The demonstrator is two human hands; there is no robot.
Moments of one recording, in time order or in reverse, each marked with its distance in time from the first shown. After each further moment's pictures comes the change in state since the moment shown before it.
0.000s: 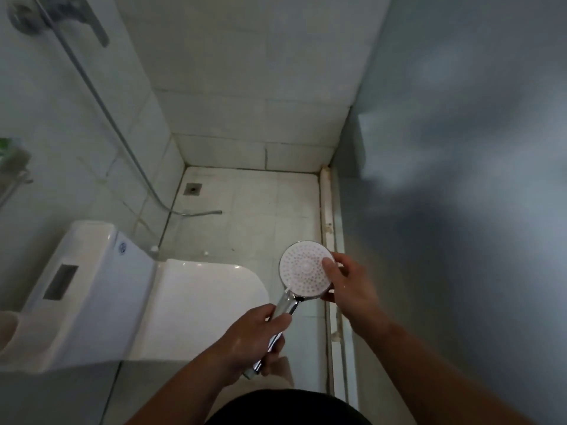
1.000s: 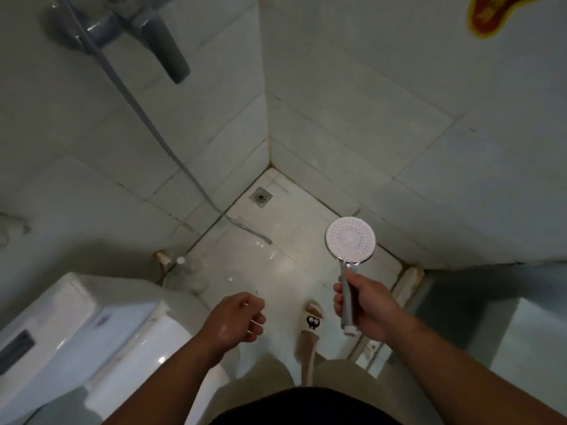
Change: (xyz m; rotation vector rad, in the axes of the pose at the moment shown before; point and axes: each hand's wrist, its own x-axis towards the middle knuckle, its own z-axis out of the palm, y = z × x) left_hand 0.325 0.302 -0.262 -0.471 0.613 -0.193; right_hand 0.559 -0.271 0.163 0.042 -0.477 0.667
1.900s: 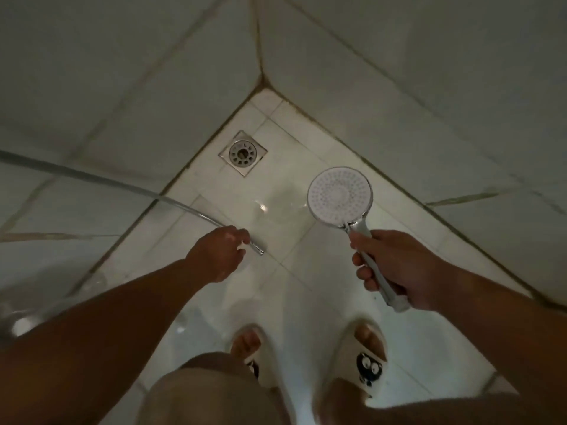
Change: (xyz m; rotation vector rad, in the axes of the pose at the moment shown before) left_hand 0.728 -0.110 -0.032 1.157 0.051 0.411; right_hand 0.599 -0.032 0.032 -0.507 -0.060 0.014
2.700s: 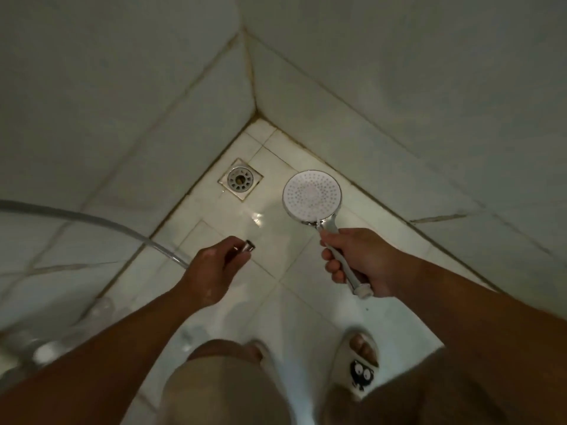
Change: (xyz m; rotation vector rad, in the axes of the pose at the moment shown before) left_hand -0.030 0.014 -0.050 -0.544 0.221 0.087; right_hand 0.000 -0.052 0.029 0.096 -0.094 0.064
